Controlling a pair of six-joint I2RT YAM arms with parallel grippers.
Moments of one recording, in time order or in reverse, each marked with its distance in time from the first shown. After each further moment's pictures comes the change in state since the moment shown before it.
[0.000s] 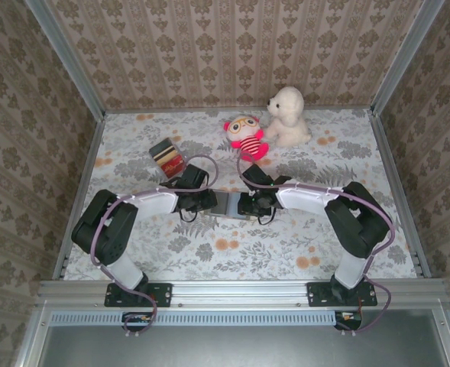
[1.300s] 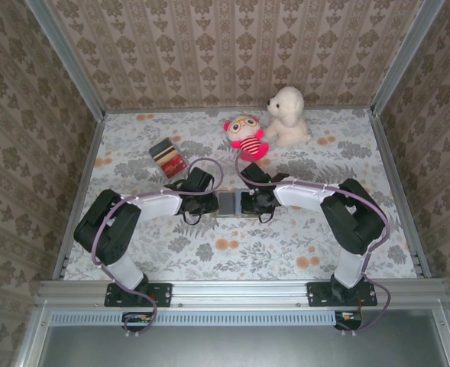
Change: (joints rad) left arm -0.052 0.008 0.000 -0.002 -0.006 -0.014; right arm -0.011 0.043 0.040 -0.064 0.062 -0.045
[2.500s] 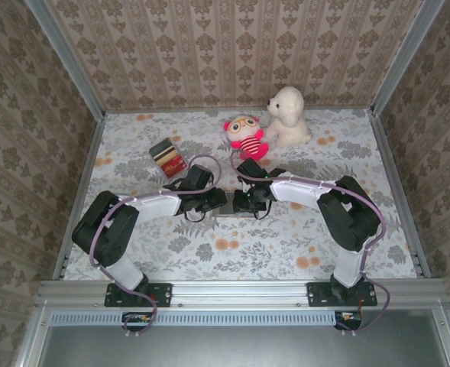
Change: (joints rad) left arm 0.002 -0.007 -0.006 0.106 0.120 -0.122; right arm -0.002 0.056 0.079 -0.008 -0.170 -0.041
